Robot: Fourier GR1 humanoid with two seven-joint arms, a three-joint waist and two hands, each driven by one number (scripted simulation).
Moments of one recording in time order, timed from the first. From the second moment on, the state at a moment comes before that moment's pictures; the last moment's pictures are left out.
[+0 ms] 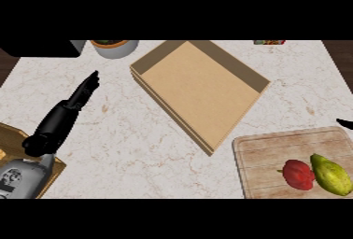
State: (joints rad) left arm -0.24 0.52 -0.27 -1.51 0.15 0.05 -0.13; right arm -0.17 -1.06 0.28 -1.04 0.13 0.51 -0.69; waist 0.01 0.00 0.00
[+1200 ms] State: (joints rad) left arm -0.22 0.43 -0.18 -1.53 0.06 -0.03 -0.08; right arm -0.22 -0.92 0.35 -0.92 0.28 0.46 -0.72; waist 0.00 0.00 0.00
